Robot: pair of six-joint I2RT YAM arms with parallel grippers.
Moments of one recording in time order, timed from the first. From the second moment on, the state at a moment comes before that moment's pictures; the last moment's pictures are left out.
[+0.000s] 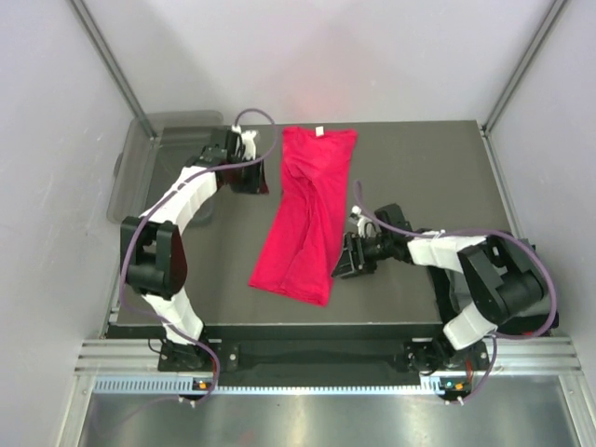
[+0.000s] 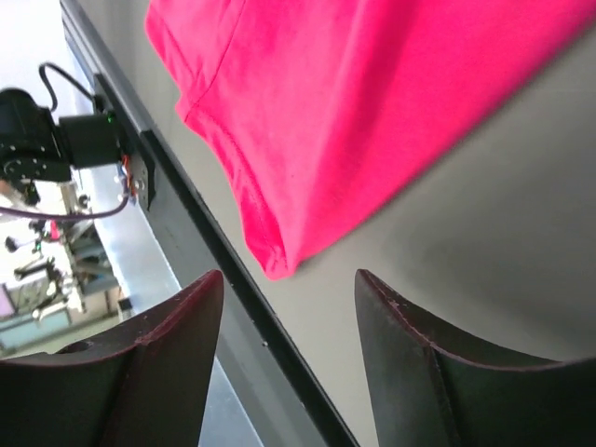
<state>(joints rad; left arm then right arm) -0.22 1.80 1.48 -0.49 0.28 -0.12 0.45 1.56 0.66 -0.04 -0.81 0.44</state>
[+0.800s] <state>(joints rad) -0.21 1.53 0.95 -0.67 0.37 -0.19 0.72 1.77 0.71 0.00 -0.79 0.56</state>
